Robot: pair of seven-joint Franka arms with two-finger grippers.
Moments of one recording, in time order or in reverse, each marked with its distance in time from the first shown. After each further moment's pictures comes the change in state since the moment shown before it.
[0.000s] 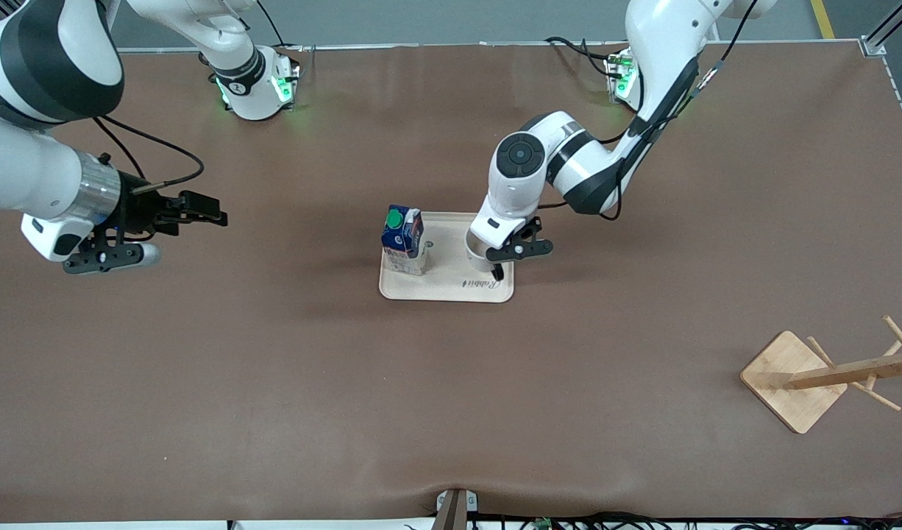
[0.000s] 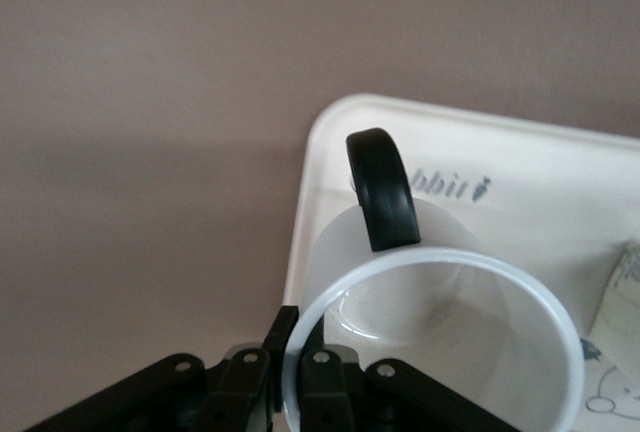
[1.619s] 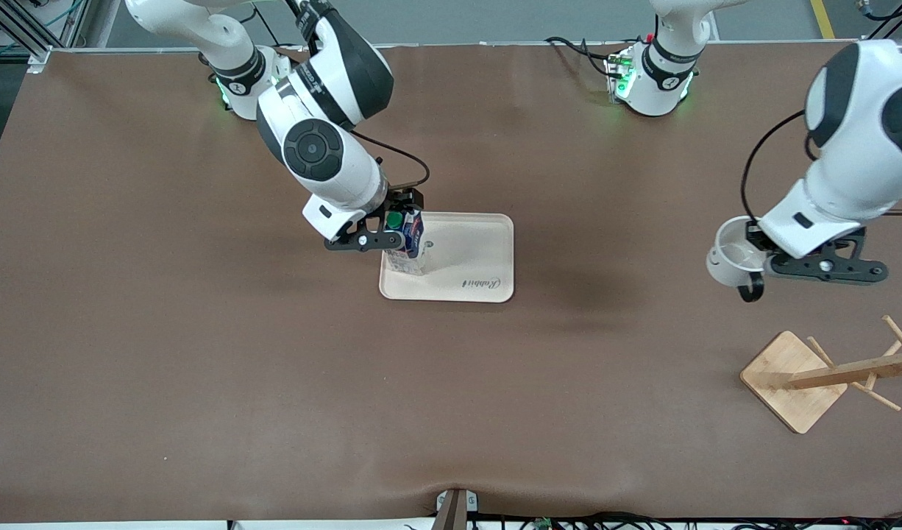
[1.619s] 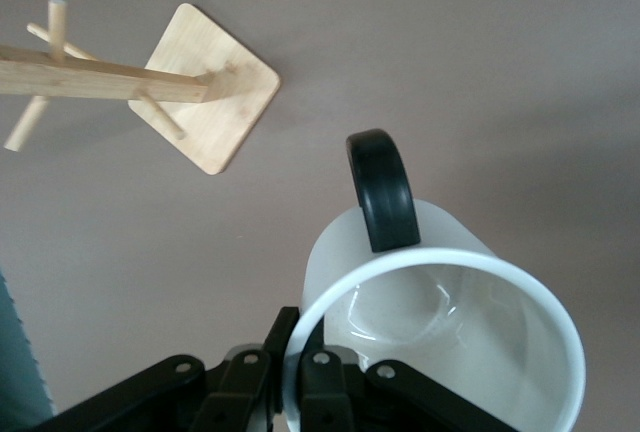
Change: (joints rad) left arm 0.626 -0.343 0.011 0.105 0.011 -0.396 1.071; right arm 0.491 0.217 -0.001 -0.005 -0.051 0.223 0.536
